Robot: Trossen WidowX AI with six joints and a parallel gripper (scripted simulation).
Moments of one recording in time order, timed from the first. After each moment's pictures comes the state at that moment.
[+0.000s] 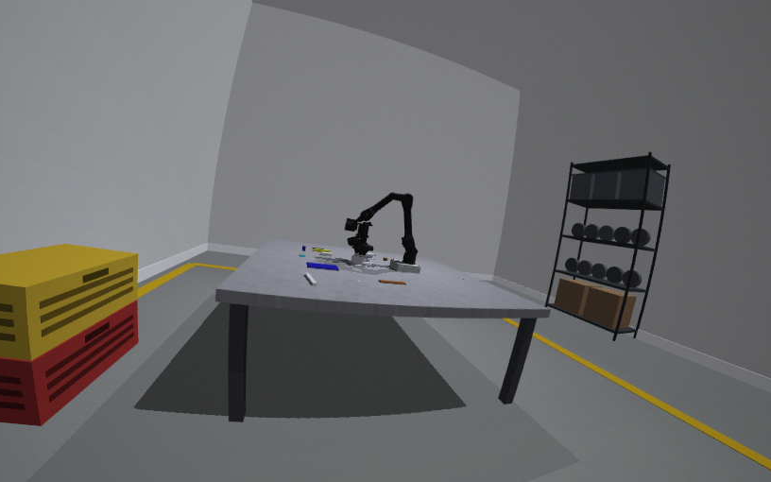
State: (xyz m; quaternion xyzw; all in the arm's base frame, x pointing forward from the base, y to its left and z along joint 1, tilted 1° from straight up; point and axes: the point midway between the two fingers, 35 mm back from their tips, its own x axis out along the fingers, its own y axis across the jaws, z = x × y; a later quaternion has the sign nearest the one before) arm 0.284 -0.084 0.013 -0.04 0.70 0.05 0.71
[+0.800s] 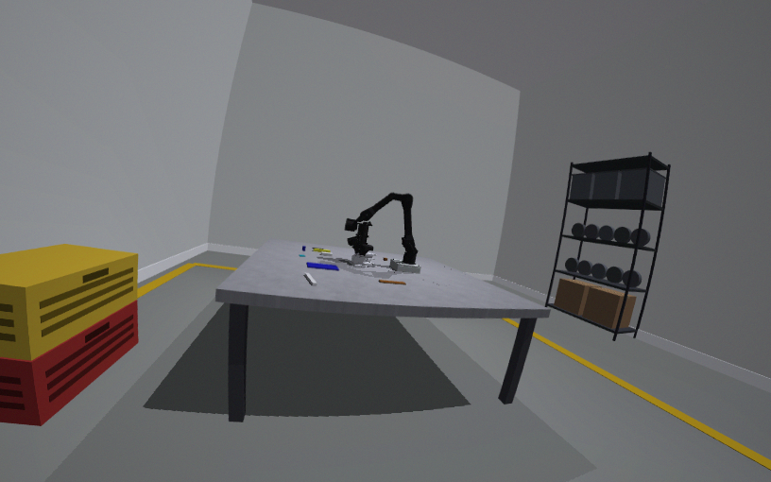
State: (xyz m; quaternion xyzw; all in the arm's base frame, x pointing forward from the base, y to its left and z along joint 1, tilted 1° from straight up) arm 0.284 -0.083 0.014 -0.04 0.70 0.05 0.71
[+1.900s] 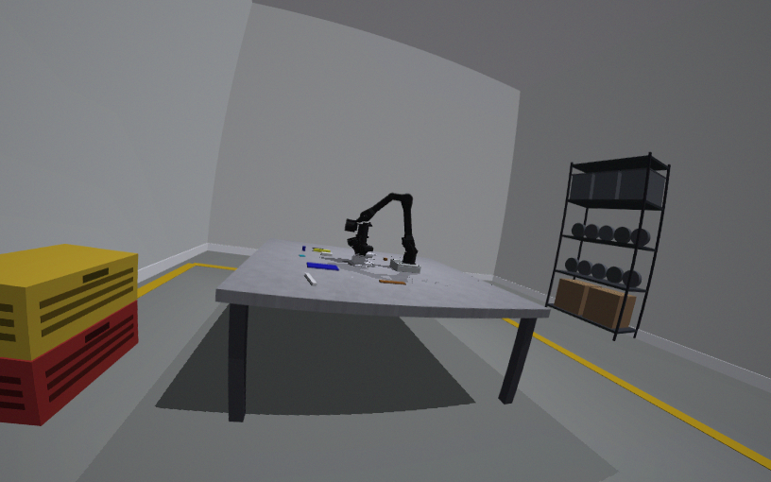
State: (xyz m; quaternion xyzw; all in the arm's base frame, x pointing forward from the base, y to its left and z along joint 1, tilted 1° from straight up) arm 0.284 -0.084 0.011 -0.04 0.70 0.05 0.71
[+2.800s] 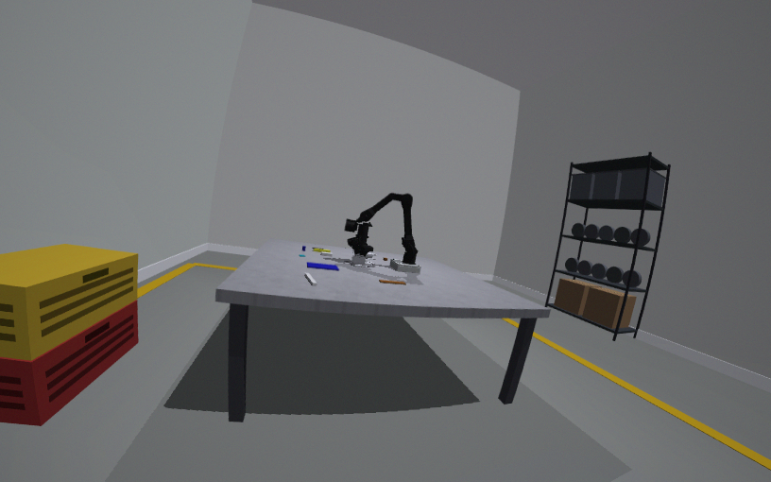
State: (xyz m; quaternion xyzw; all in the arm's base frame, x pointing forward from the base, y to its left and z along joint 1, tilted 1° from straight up) arm 0.284 -0.084 0.011 -0.04 0.70 0.05 0.71
